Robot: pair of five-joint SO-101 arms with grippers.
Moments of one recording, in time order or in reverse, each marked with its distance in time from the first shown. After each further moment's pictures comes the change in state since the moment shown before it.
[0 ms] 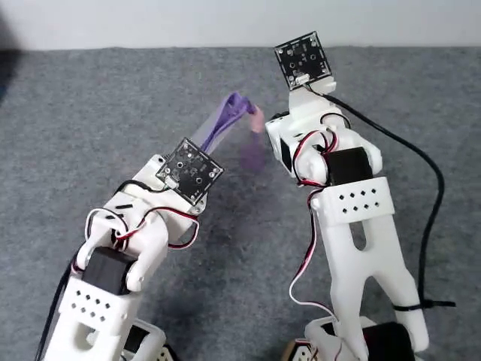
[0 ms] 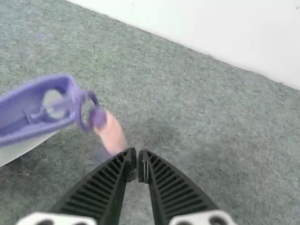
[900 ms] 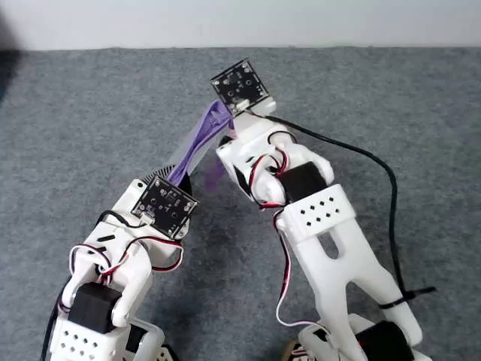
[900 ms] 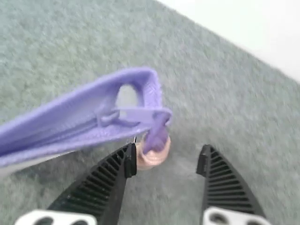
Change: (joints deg) left arm -2.8 -18.5 11.3 1.1 1.0; right arm -13.0 0.0 7.7 -8.9 -1.1
